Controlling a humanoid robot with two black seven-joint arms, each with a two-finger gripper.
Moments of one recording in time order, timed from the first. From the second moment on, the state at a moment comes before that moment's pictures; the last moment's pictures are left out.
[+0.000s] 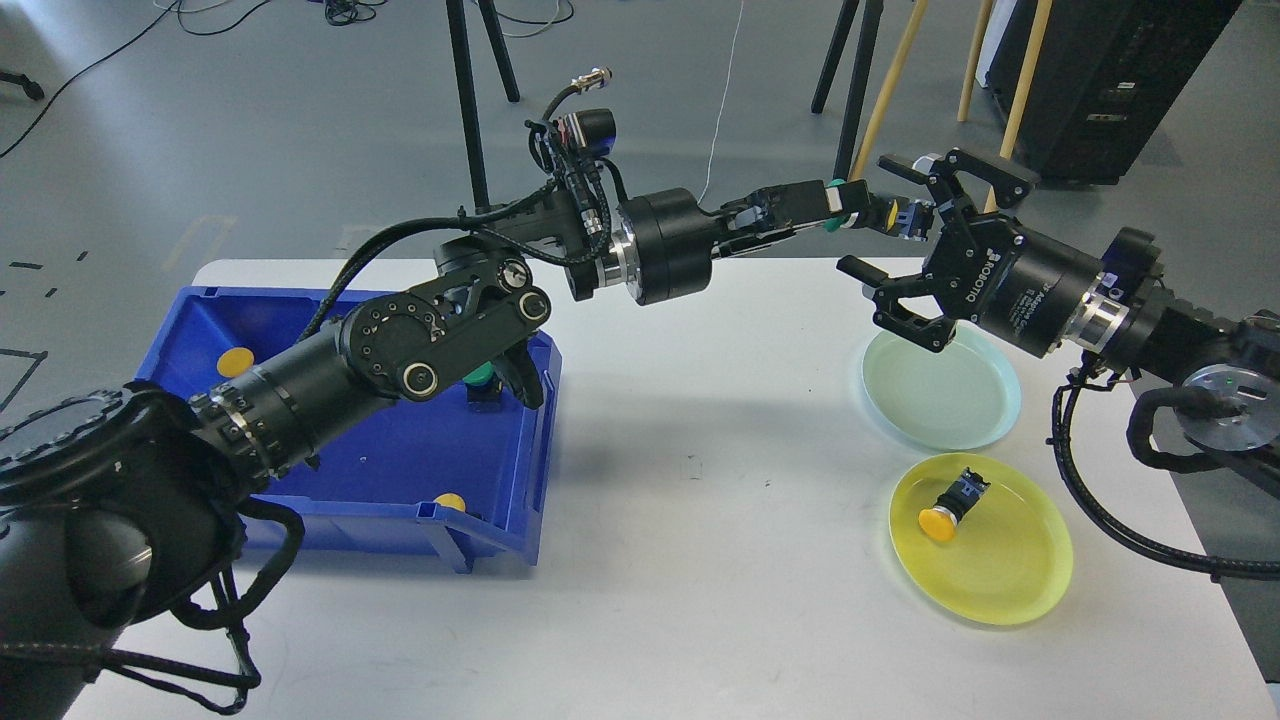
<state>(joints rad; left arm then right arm) -1.06 -0.01 -0.48 -0.79 1.21 -0.34 -0.49 0.82 -0.78 0.36 1.32 0.01 0.49 0.23</state>
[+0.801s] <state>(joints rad) -1.06 -0.01 -0.48 -0.78 1.18 -0.28 -0.49 0.80 -0.80 0.36 1.34 0.01 0.49 0.21</state>
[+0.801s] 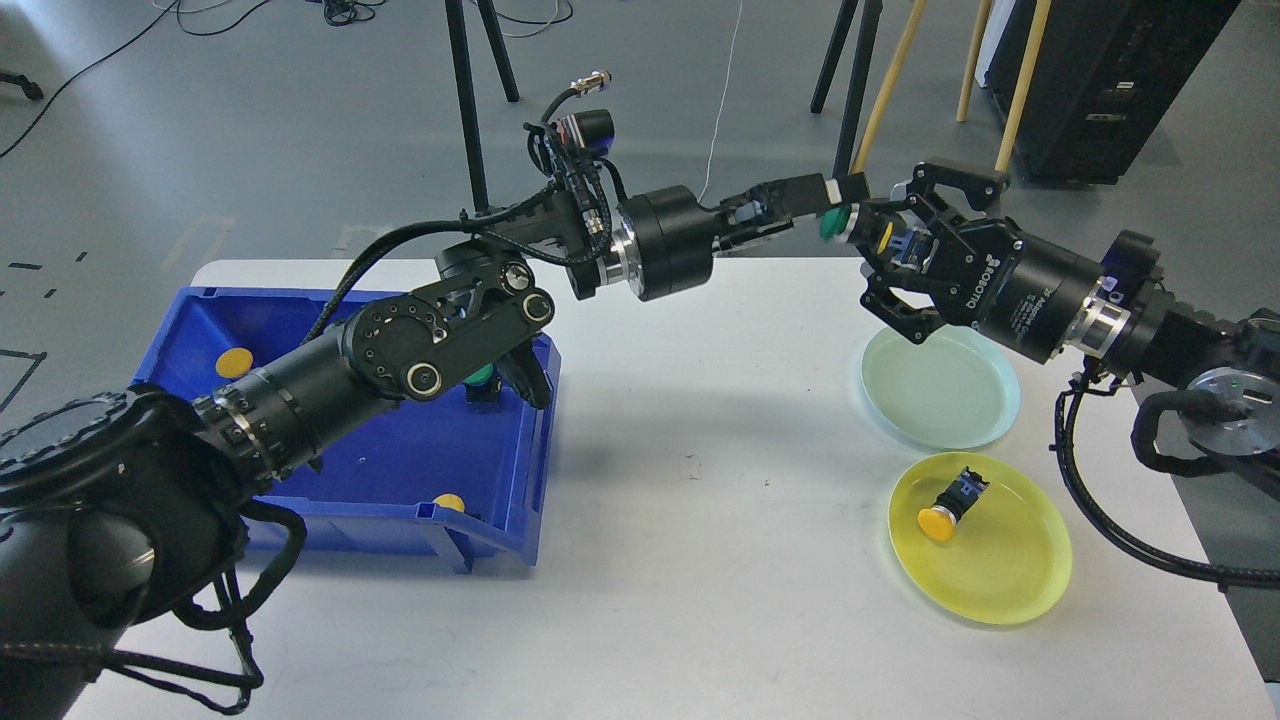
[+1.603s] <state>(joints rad) -1.04 0.06 -0.51 -0.78 0.93 -0.30 -0.49 0.72 -0.65 0.35 0.82 -0.21 0.33 0.22</state>
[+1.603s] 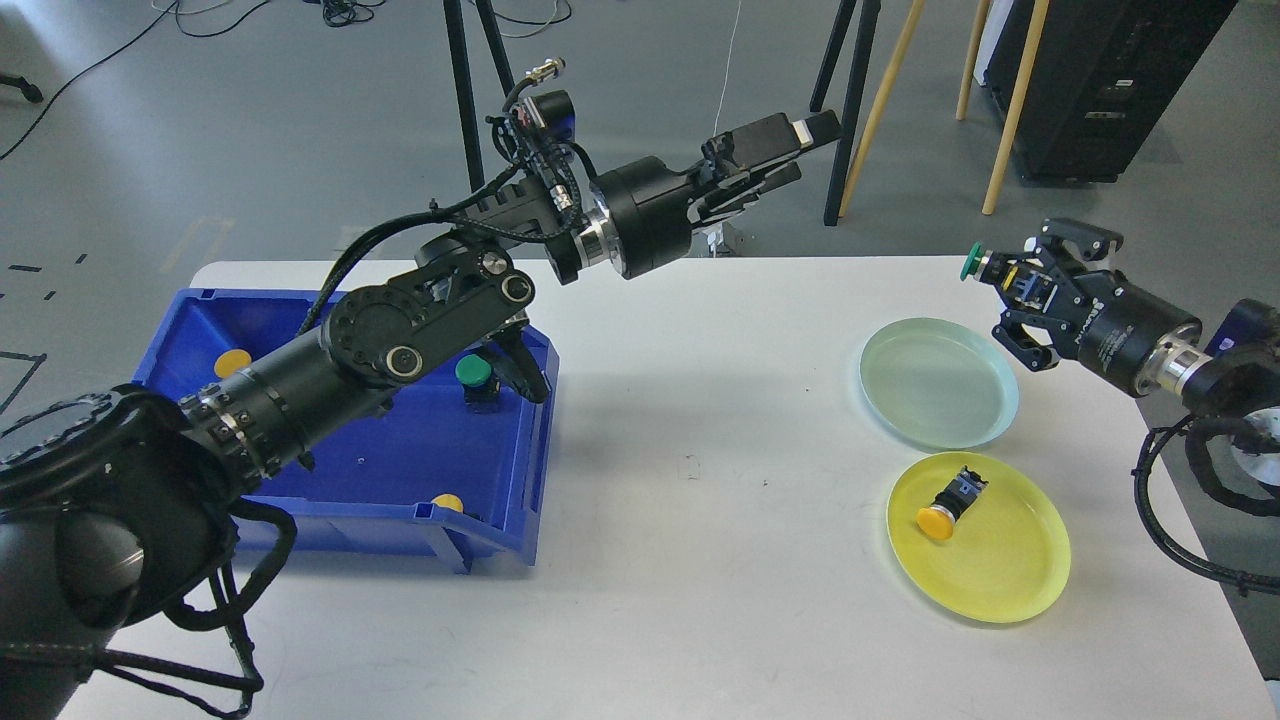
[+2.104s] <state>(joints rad) -0.96 0.31 -0.58 -0.79 0.66 -0.49 -0.49 0.72 -0.42 0.19 0.59 -0.73 -0.02 0.23</state>
